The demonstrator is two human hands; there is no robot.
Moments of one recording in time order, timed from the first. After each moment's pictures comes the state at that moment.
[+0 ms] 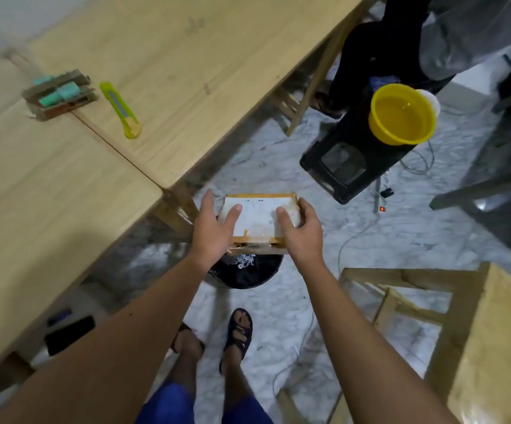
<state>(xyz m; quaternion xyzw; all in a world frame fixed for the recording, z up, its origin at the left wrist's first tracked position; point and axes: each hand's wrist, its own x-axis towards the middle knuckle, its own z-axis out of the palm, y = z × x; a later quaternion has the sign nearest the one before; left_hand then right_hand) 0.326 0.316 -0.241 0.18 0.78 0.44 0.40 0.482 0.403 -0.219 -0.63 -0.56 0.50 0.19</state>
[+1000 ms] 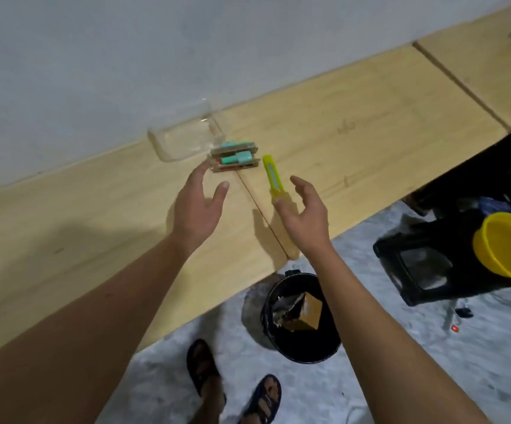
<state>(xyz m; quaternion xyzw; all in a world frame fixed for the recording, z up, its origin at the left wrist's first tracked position) 0.049 0.229 -0.171 0.21 0.87 0.44 0.08 0.198 0.393 -0.151 -0.35 -0.78 0.50 0.16</state>
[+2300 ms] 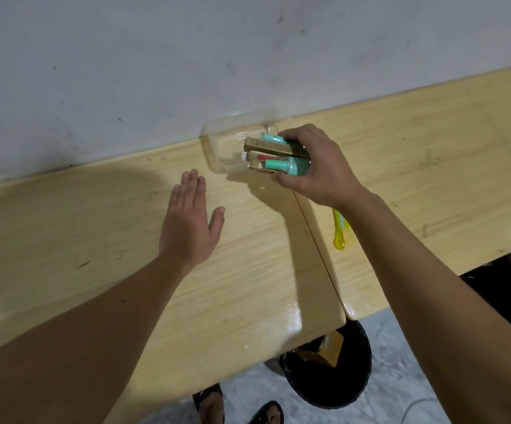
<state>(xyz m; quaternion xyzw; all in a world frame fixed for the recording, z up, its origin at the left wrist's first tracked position) -0.047 0.149 -0.257 0.29 0.94 0.17 -0.04 -0.001 0.419 -0.140 -0.03 -0.95 0.29 0.06</state>
